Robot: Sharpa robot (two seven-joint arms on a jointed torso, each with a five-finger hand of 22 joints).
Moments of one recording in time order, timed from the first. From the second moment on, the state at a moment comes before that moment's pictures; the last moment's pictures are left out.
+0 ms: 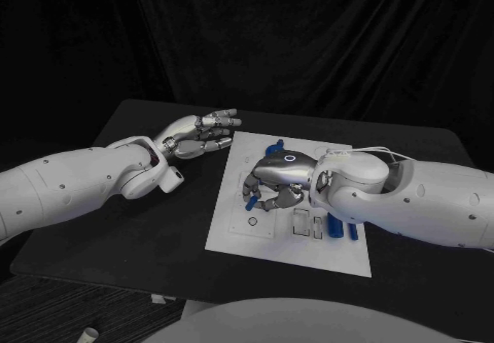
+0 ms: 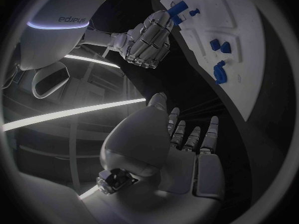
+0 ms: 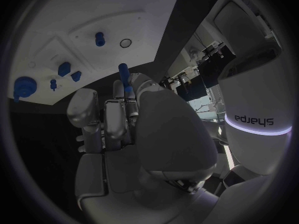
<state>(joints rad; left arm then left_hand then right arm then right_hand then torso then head) 1.26 -0.84 -0.21 1.32 -0.63 -0.06 0.64 1.55 0.20 -0.18 0.29 0.48 0.46 0.07 0.04 0.05 0.04 0.02 0.24 0.03 0.00 0.15 0.00 0.00 0.08 0.13 0.29 0.06 0.39 1.29 -0.68 -0.21 1.67 -1.63 -0.18 0.10 1.56 -0.17 0.27 0.23 0.49 0.97 0.12 0.31 0.37 1.00 0.05 0.56 0.40 1.43 -0.02 1.28 1.17 0.11 1.38 0.08 1.06 1.31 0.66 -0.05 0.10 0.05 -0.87</state>
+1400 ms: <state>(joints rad) 1.26 -0.83 -0.21 1.32 -0.63 -0.06 0.64 1.55 0.20 -0.18 0.29 0.48 0.46 0.07 0.04 0.05 0.04 0.02 0.24 0.03 0.00 0.15 0.00 0.00 0.08 0.13 0.29 0.06 0.39 1.27 -0.65 -0.21 1.67 -1.75 -0.10 0.07 1.56 -0.17 0.27 0.22 0.49 0.97 0.12 0.30 0.37 1.01 0.05 0.56 0.40 1.43 -0.02 1.27 1.15 0.11 1.38 0.08 1.05 1.31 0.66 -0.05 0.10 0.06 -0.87</state>
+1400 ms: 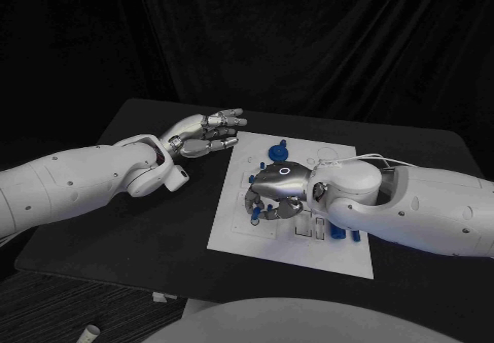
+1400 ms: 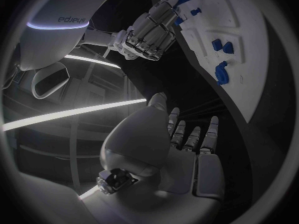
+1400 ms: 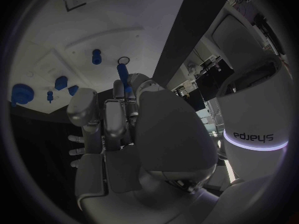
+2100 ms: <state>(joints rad) 1.26 -0.83 -0.21 1.32 -0.63 -0.06 0.64 1.55 0.20 -0.18 0.29 0.48 0.46 0.07 0.04 0.05 0.04 0.02 0.24 0.03 0.00 0.15 0.00 0.00 0.08 0.13 0.29 0.06 0.39 1.25 -0.65 -0.21 1.66 -1.76 -0.10 0.07 1.56 -0.17 0.28 0.22 0.49 0.97 0.11 0.30 0.37 1.01 0.05 0.56 0.40 1.42 -0.02 1.27 1.15 0.11 1.38 0.08 1.05 1.31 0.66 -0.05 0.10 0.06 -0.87</state>
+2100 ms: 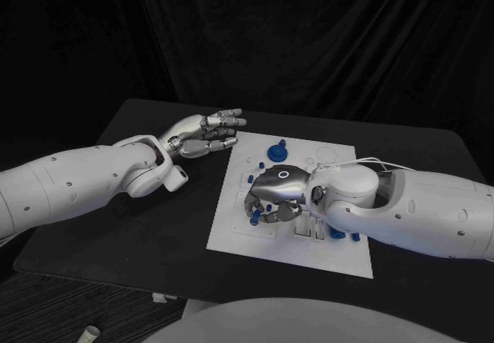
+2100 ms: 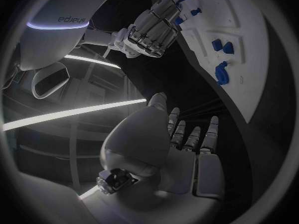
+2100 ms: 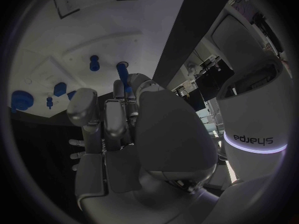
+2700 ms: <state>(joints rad) 1.26 -0.83 -0.21 1.32 -0.63 -0.06 0.63 1.55 0.20 -0.18 0.29 0.48 0.46 0.07 0.04 0.05 0.04 0.02 0.24 0.03 0.00 0.15 0.00 0.00 0.08 0.13 0.29 0.06 0.39 1.23 -0.64 -0.20 1.65 -1.76 -0.10 0.07 1.57 -0.17 0.28 0.22 0.49 0.97 0.11 0.30 0.37 1.01 0.05 0.56 0.40 1.42 -0.02 1.27 1.14 0.11 1.37 0.08 1.05 1.31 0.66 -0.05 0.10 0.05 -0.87</state>
